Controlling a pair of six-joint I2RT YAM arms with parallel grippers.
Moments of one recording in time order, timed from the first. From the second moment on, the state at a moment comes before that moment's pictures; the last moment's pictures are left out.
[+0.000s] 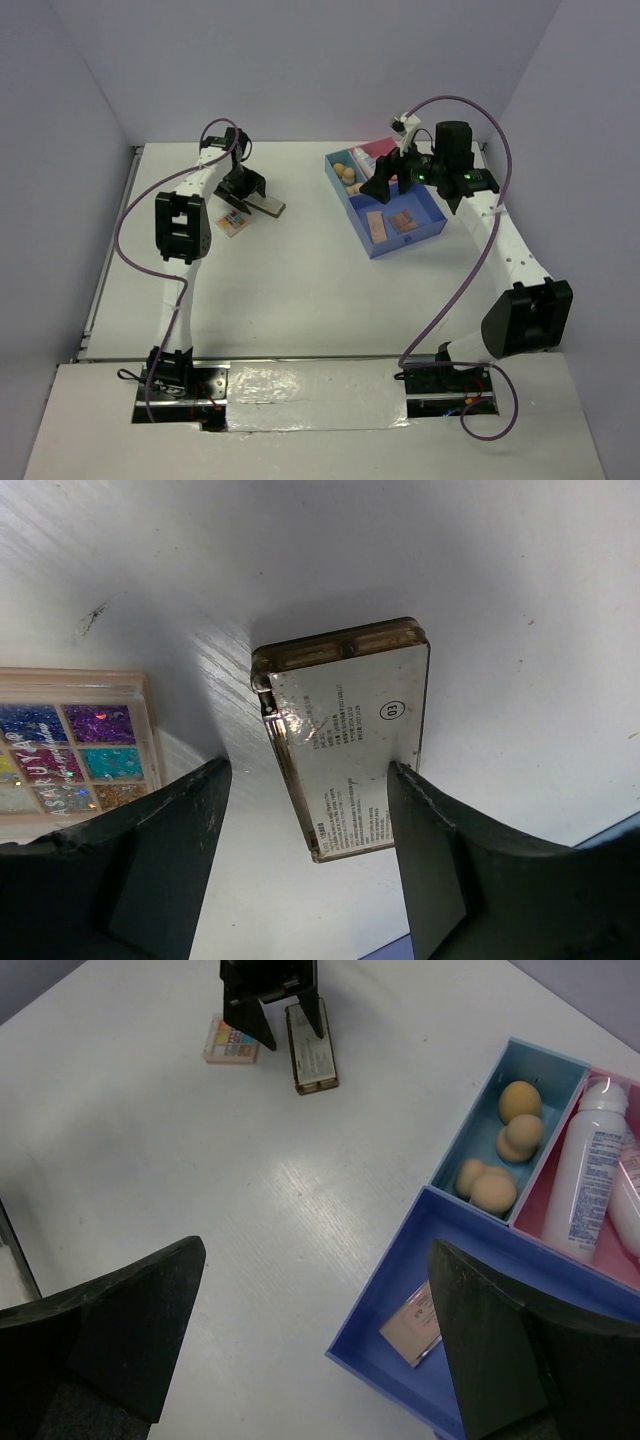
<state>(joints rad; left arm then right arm) -0.13 2.51 2.28 -1.13 0.01 -1.13 0.15 1.45 1.38 -0.43 -0.74 -0.20</state>
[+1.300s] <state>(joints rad) -0.12 2.23 1.80 -0.90 0.07 -0.87 0.15 1.42 1.37 -0.43 -0.78 -0.18</state>
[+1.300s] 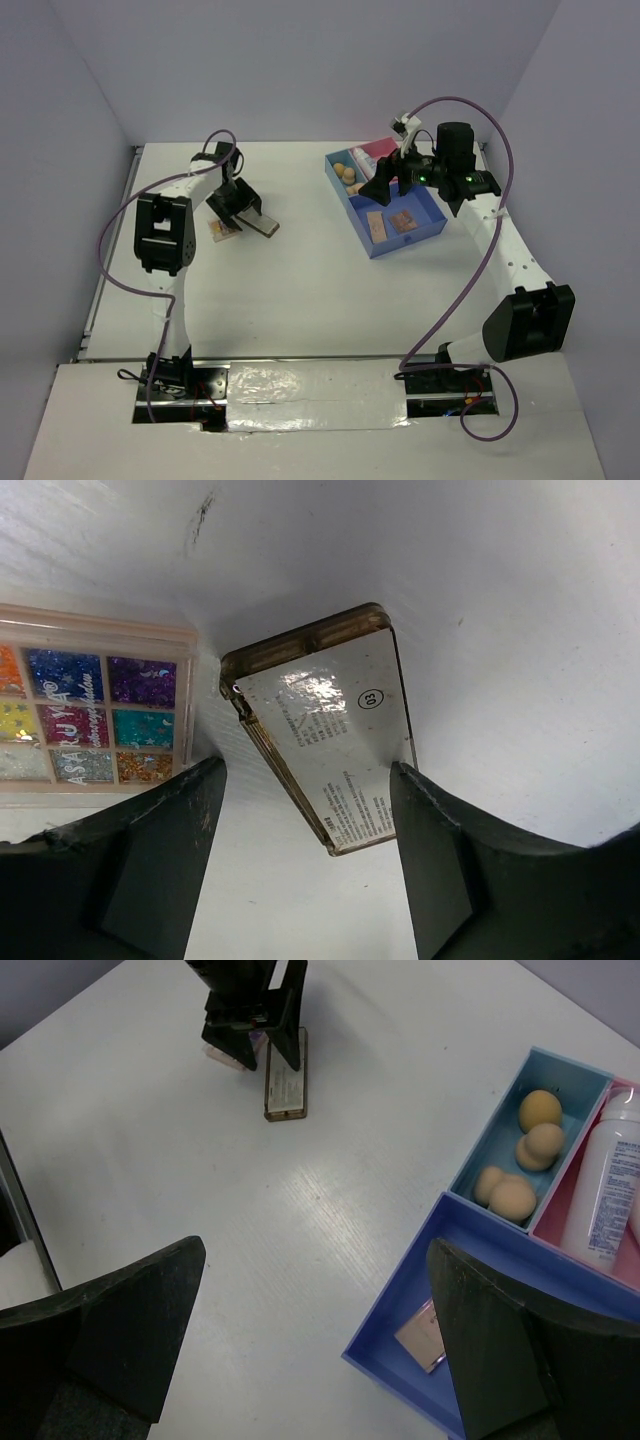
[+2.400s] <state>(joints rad) -0.11 2.31 1.89 -0.86 0.23 -0.98 0.15 1.42 1.33 -0.42 -0.78 -0.18</state>
